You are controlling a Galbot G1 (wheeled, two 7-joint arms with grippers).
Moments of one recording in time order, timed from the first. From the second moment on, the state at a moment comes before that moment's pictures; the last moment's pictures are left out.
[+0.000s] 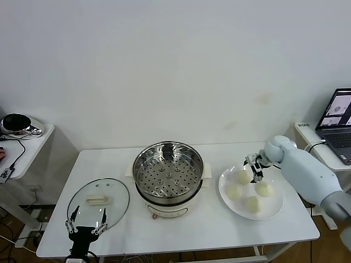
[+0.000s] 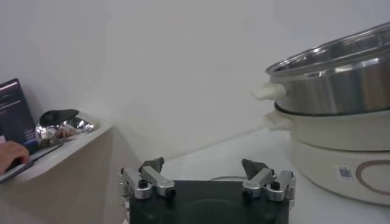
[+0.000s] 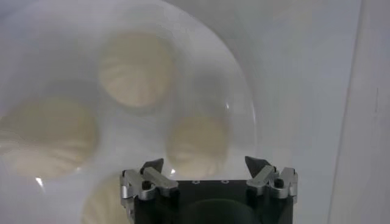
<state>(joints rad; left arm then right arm) 1.72 -1.32 -0.64 -1.99 0.08 -0.07 -0.15 -0.08 0.94 -0.56 0.86 -0.44 0.06 -1.03</state>
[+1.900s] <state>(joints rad) 1.71 -1.30 -0.65 -2.00 -0.04 -0.09 -0.15 0.61 1.05 -1.17 1.26 0.11 0.18 -0.94</state>
